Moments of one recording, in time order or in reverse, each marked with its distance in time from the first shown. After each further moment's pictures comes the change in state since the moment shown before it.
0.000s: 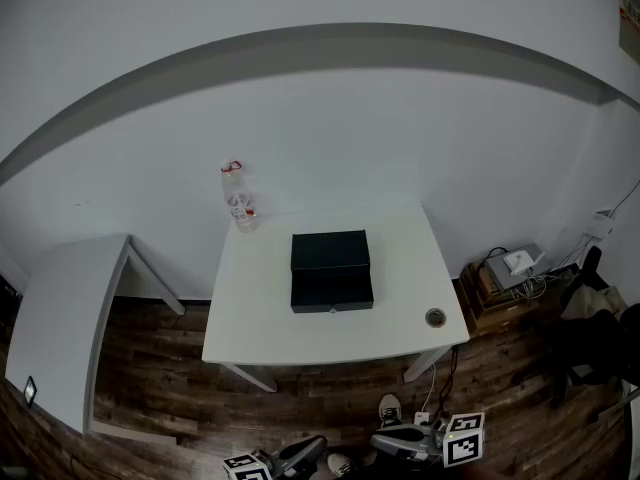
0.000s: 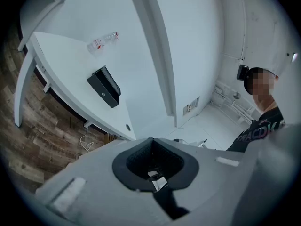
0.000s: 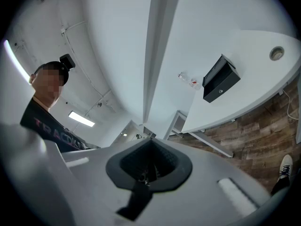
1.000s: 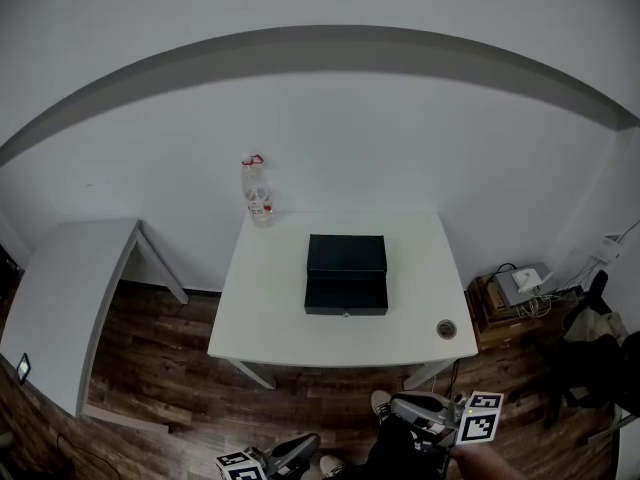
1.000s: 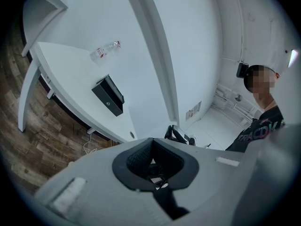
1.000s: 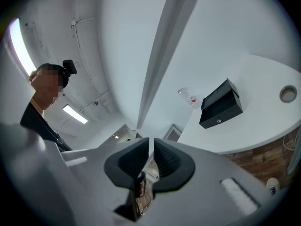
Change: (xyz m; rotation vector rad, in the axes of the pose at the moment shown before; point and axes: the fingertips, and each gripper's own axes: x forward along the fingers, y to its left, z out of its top) left arm -0.013 0.012 0.020 0.013 -0.079 0.033; right arm -0.003 -0.032 0.088 -0.151 -0.099 -0.072
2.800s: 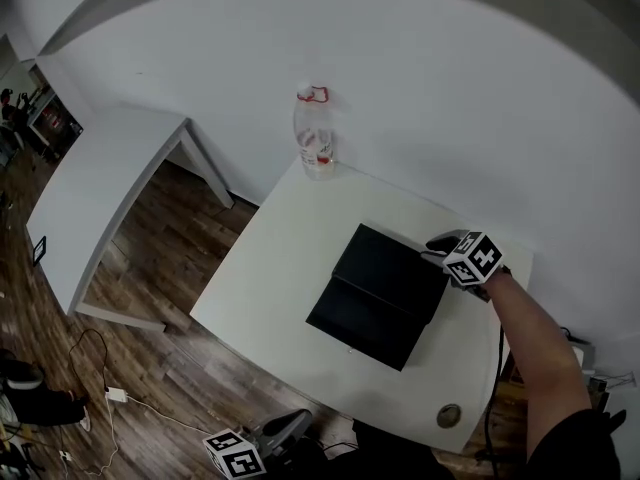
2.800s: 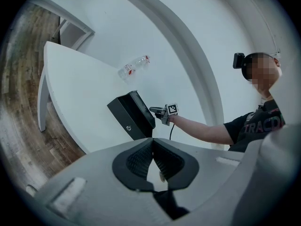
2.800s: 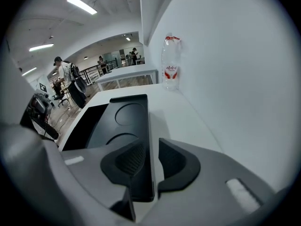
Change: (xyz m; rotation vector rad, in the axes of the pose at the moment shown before) left arm 0.149 0.097 0.087 -0.105 -0.298 0.452; right arm 0.253 -0.425 0.236 -0.853 1.006 -0.092
